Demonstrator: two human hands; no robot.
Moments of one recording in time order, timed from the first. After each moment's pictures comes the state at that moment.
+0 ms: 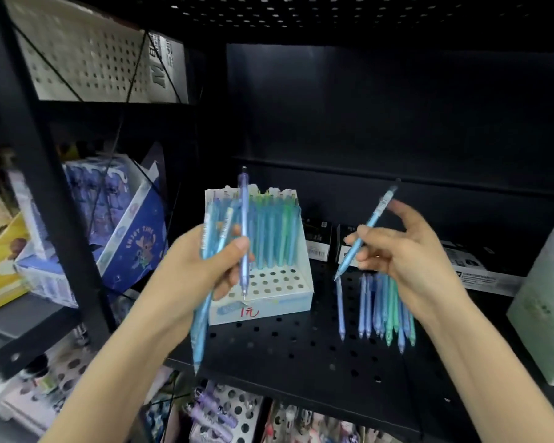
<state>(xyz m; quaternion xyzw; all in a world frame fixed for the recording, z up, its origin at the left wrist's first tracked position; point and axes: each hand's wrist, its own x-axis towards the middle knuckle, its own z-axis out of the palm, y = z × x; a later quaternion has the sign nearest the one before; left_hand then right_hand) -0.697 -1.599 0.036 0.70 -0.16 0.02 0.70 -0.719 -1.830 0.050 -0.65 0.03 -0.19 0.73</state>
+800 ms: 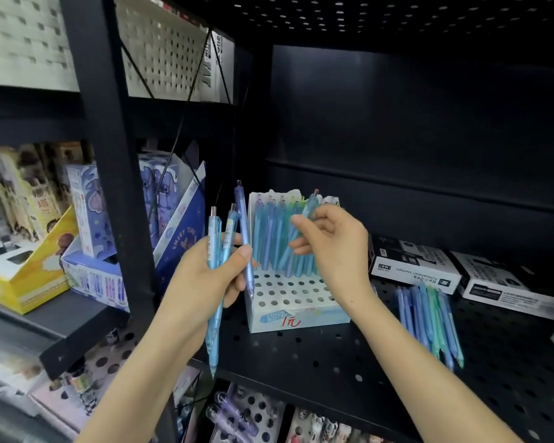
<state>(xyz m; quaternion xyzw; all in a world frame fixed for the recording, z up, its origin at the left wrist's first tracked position) -0.672 -1.559 0.014 0.66 -0.10 0.07 0.74 -0.648 -1.720 0.031 -0.74 -0.05 -0.29 0.60</state>
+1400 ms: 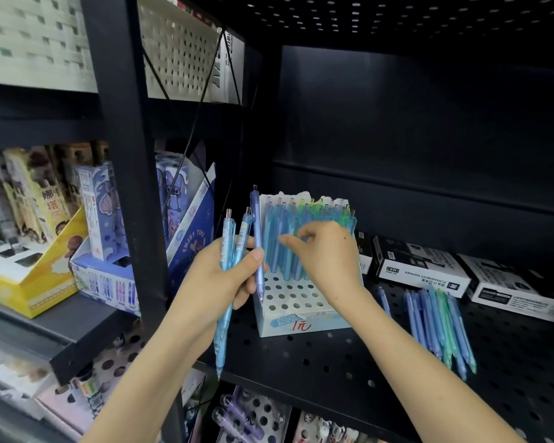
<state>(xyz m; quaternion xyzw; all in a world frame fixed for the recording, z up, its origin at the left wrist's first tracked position) -0.663 -1.555 0.013 0.66 -0.13 0.04 0.74 -0.627 -1.706 0.025 -0.91 0.01 -0.28 0.31</state>
